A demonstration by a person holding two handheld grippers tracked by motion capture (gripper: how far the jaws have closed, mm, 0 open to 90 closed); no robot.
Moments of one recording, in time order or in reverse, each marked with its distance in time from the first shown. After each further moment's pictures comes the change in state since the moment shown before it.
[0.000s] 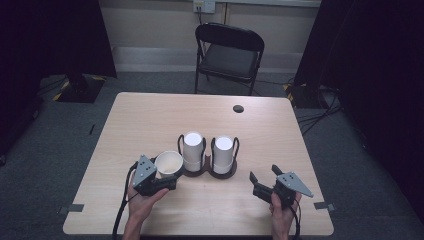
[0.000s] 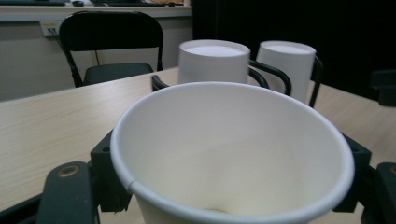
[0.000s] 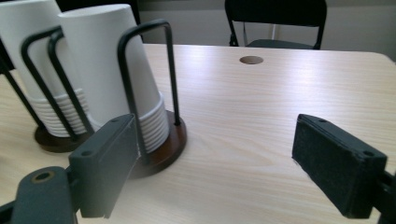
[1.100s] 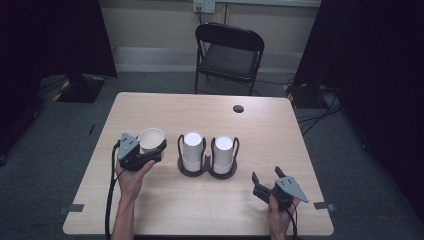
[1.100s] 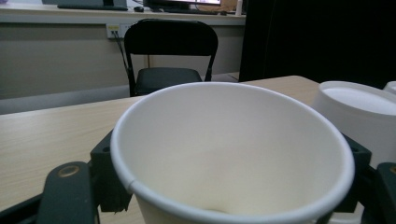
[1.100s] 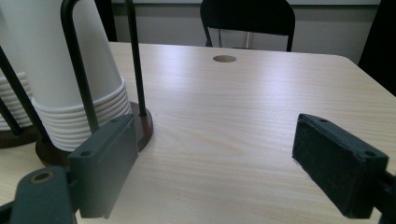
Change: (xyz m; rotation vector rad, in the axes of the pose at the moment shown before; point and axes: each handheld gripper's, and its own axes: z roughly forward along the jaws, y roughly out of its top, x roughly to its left) left arm 0.064 0.020 0.019 -0.004 0.179 -0.048; right arm -0.008 -0.027 0.010 -0.054 -0.095 -0.012
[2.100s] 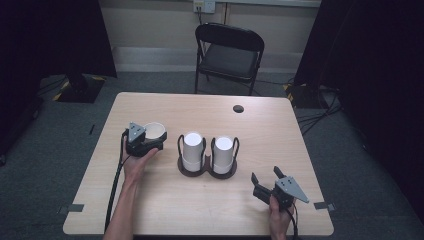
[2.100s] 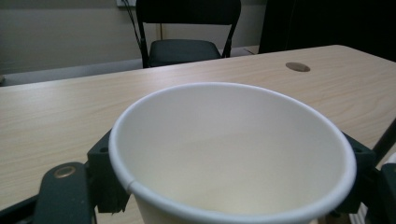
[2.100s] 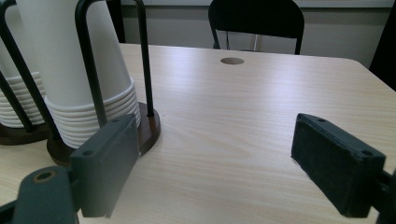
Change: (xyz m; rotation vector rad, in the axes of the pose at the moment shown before) left arm 0.034 -0.023 0.060 0.116 0.040 0.003; right arm 0.001 0.000 0.000 0.002 0.039 -0.018
